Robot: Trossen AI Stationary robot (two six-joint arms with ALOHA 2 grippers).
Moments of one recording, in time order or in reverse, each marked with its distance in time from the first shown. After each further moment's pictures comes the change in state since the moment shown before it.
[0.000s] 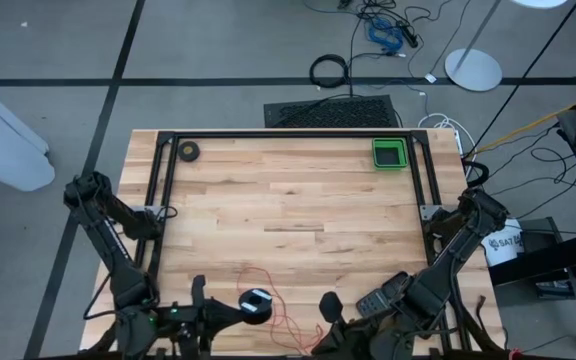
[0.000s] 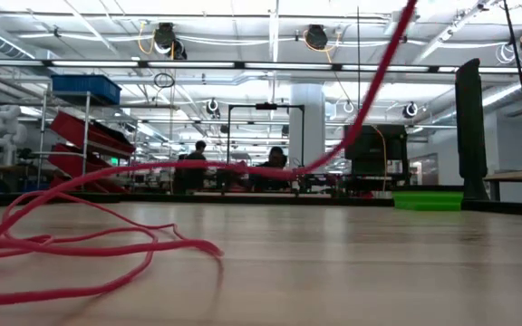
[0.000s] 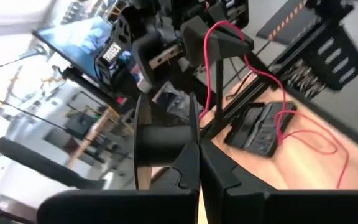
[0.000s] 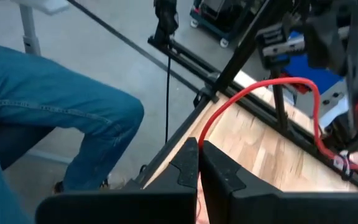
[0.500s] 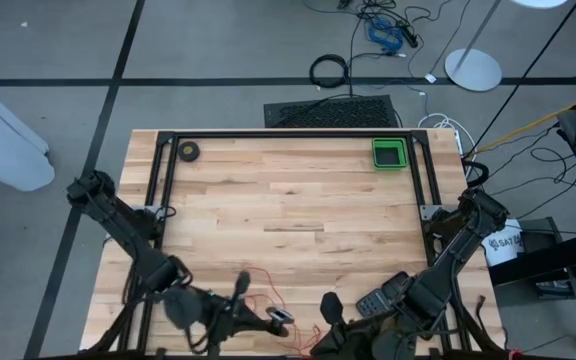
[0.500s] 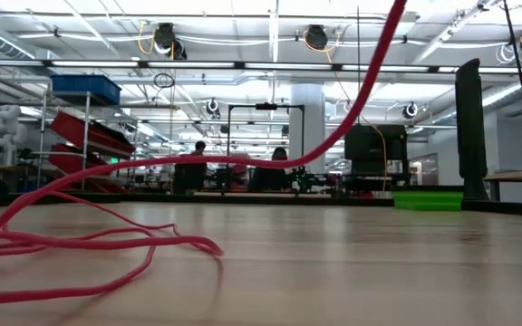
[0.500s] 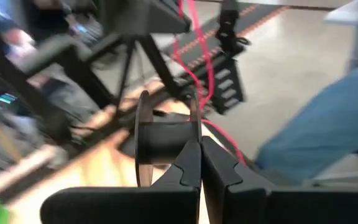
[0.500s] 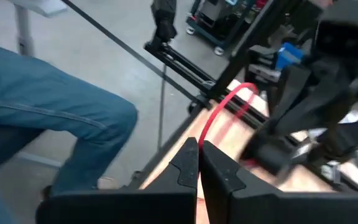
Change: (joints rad) left arm 0.212 0.000 0.000 -0.180 0.626 -0.450; right arm 0.007 0.001 0.000 0.025 0.034 -0.056
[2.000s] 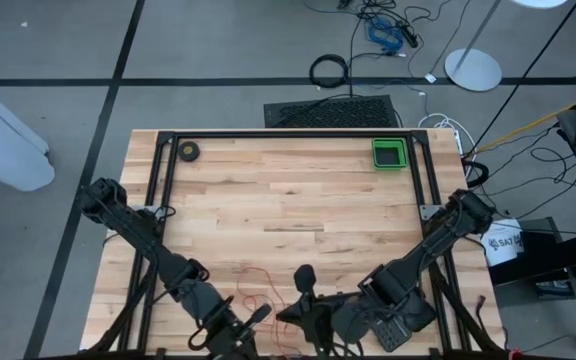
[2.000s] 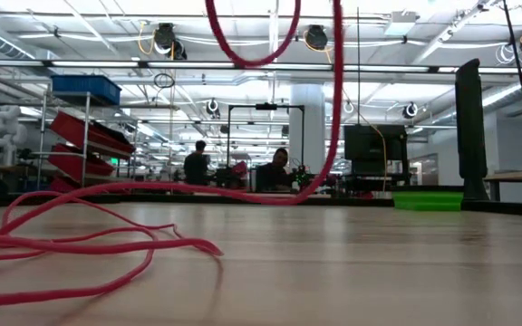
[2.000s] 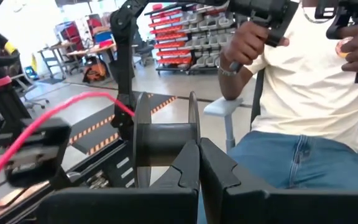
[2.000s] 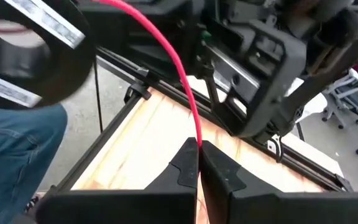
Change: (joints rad) left arm 0.078 0.119 0.000 0.380 0.588 0.000; right arm -0.163 0.070 0.000 0.109 0.084 -0.017
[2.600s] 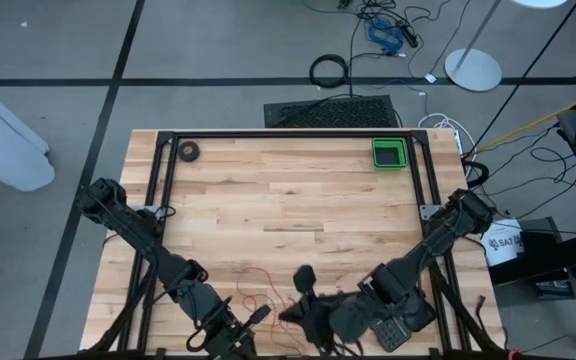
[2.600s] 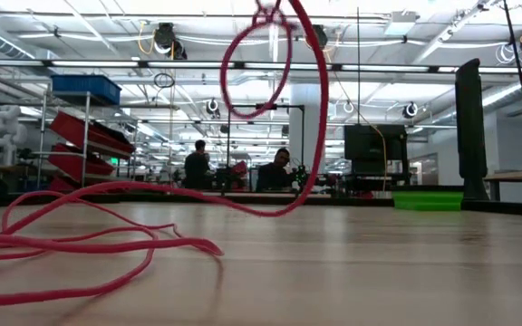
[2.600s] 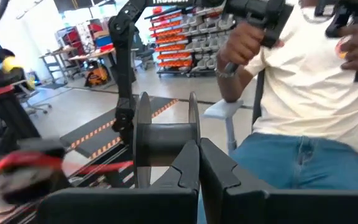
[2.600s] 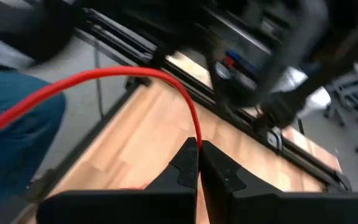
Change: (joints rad) left arm -0.011 0.000 0.001 0.004 -0.014 0.024; right arm 0.000 -0.002 0.000 -0.047 -0.024 -0.032
